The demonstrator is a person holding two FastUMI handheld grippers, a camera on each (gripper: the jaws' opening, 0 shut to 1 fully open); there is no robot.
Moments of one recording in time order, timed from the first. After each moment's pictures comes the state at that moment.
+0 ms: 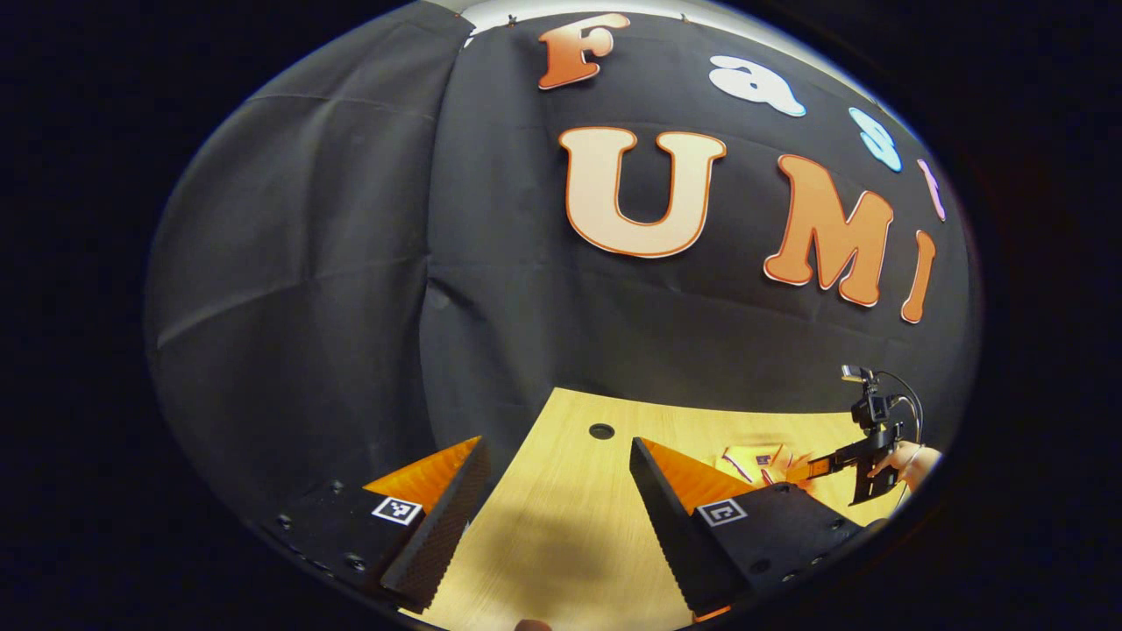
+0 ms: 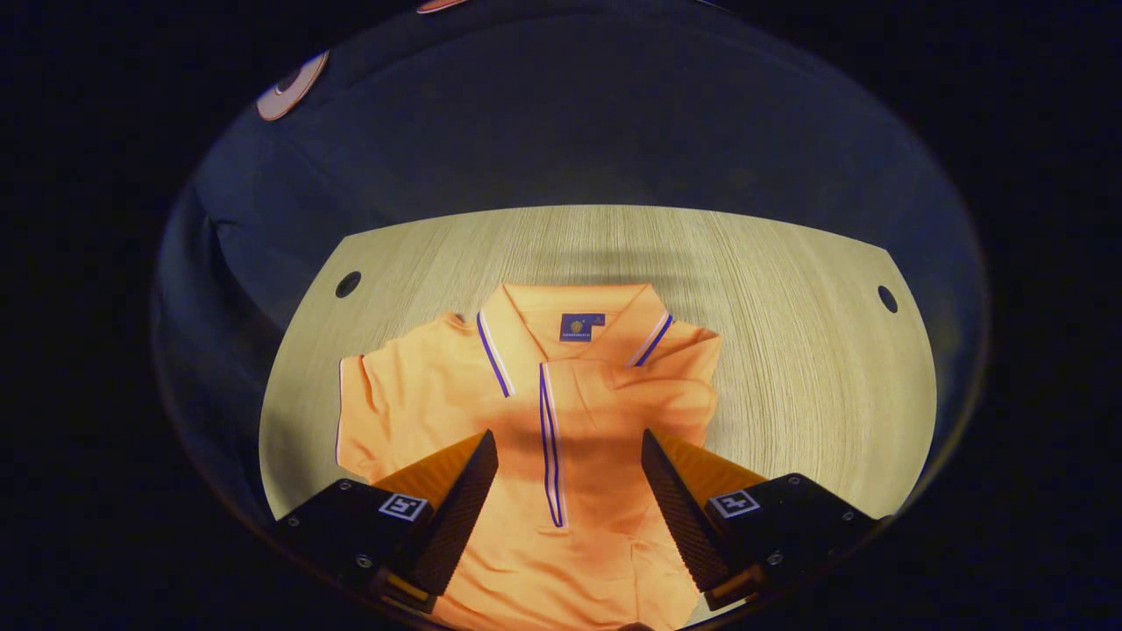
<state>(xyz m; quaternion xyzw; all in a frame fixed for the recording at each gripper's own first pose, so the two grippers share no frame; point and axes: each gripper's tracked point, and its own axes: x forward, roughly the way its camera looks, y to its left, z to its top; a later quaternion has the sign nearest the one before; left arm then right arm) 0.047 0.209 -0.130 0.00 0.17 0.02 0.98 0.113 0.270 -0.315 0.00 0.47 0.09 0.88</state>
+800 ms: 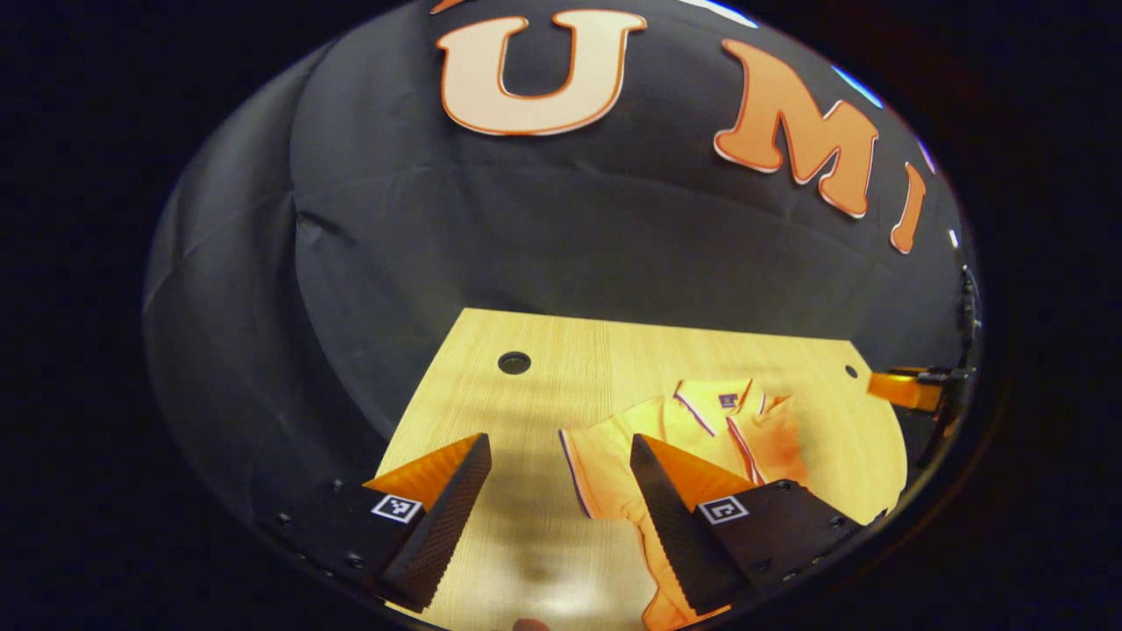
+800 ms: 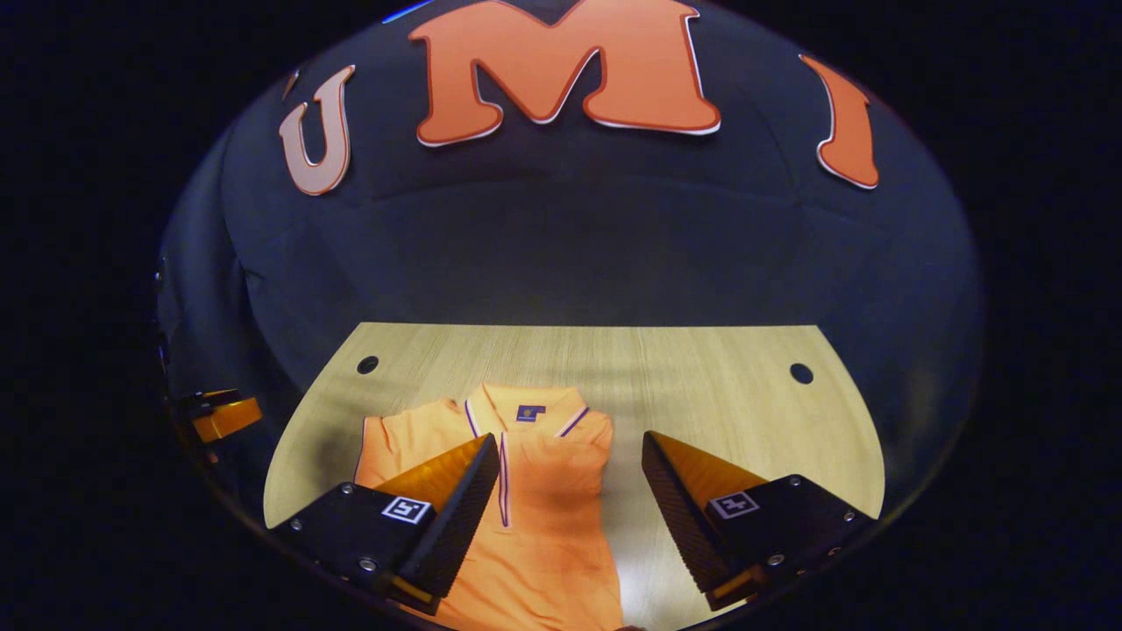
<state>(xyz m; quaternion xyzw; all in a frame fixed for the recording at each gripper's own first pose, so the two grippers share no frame) 0.130 0.084 -0.245 0.03 0.34 -0.05 0.94 0.094 0.179 -0.169 -0.01 0.30 0.07 0.95</state>
